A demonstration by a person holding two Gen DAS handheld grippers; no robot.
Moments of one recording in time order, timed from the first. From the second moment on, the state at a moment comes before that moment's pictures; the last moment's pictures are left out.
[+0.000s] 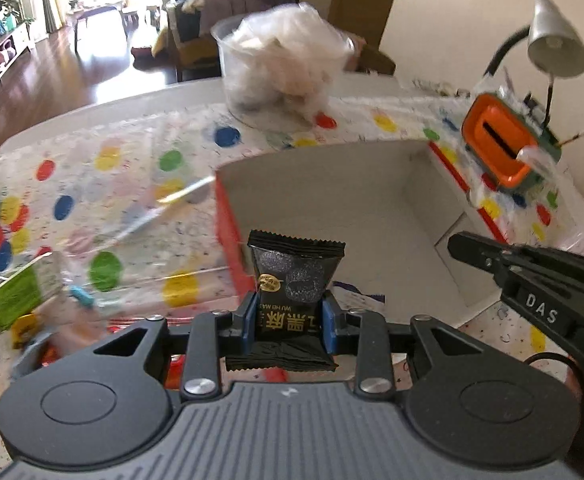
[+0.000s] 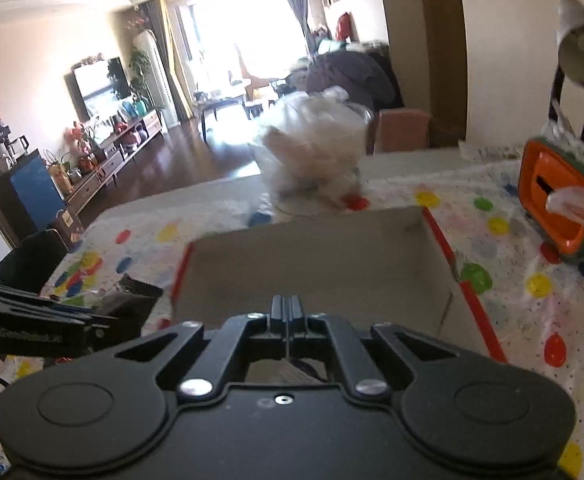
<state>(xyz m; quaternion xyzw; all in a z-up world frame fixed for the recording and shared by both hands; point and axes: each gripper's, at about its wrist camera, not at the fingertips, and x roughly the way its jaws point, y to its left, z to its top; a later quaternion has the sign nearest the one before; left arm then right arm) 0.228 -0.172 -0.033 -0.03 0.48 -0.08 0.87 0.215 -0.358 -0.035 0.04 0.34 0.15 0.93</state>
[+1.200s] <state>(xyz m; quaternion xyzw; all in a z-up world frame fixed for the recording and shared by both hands) 0.254 -0.230 -0.077 -0.02 0.52 -0.04 0.86 0.241 -0.410 -0.068 0.02 0.42 0.18 0.89</state>
